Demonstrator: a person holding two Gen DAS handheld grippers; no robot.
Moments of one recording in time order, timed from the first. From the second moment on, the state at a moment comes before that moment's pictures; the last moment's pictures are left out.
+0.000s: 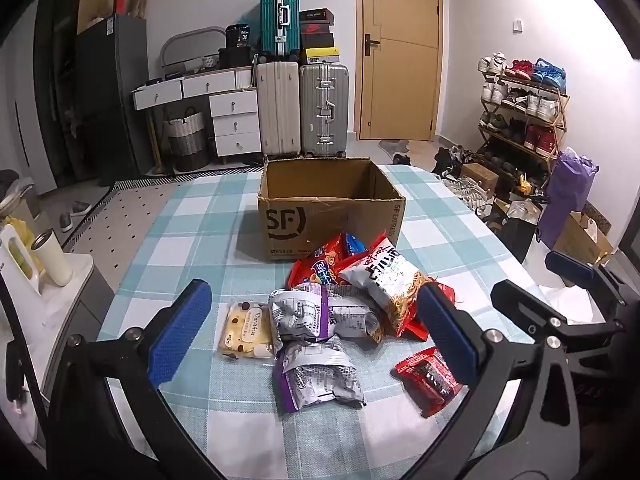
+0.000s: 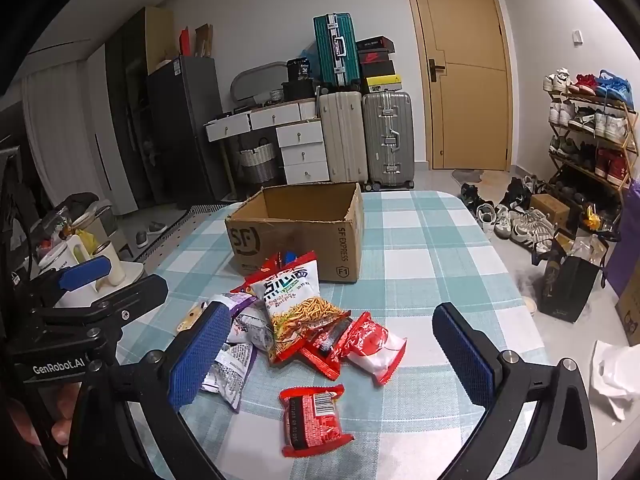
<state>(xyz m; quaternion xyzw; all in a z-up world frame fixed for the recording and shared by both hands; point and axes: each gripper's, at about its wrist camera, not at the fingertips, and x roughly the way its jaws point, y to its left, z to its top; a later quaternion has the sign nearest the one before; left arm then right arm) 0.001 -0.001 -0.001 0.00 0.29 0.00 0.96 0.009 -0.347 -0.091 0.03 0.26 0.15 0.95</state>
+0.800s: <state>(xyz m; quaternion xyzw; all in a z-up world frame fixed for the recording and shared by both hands) -0.004 -0.001 0.000 0.00 0.29 0.00 0.96 0.010 -0.343 -0.095 0.03 0.27 0.15 0.95</state>
